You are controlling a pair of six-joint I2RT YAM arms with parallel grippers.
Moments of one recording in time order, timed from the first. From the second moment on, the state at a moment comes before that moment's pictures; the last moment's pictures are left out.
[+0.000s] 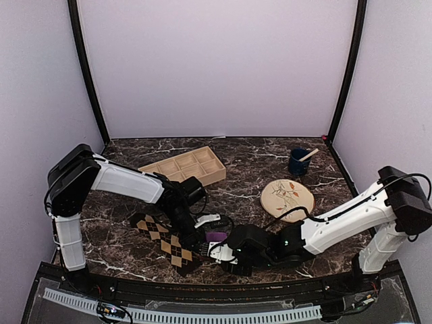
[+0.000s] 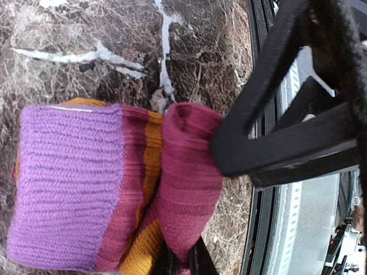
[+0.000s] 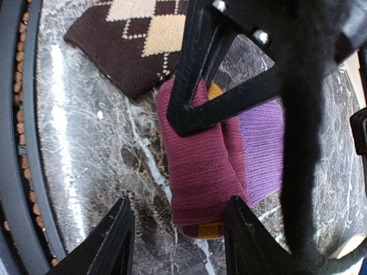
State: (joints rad) left arm -0.88 1.95 1.16 -0.60 0.77 0.33; right arm 1.40 1.64 0.80 -0.02 0.23 -0.21
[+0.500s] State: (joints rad) left arm -0.88 1.97 1.17 -0.62 0.79 0.34; right arm 1.40 1.75 0.84 -0.01 0.32 -0.33
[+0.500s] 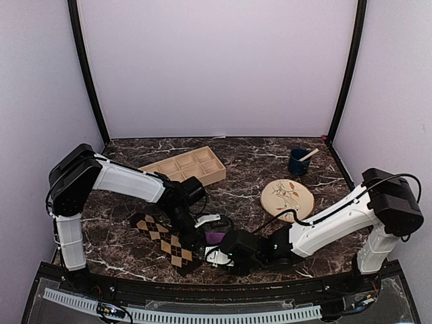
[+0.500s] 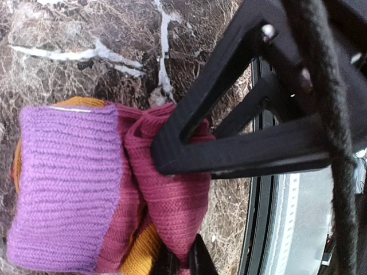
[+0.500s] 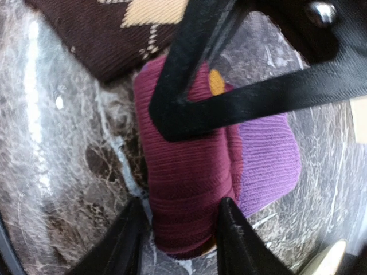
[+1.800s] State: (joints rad) left arm -0.80 1.62 0.87 -0.18 0.43 0.08; right arm 1.28 1.80 0.98 -0.18 0.10 -0.12
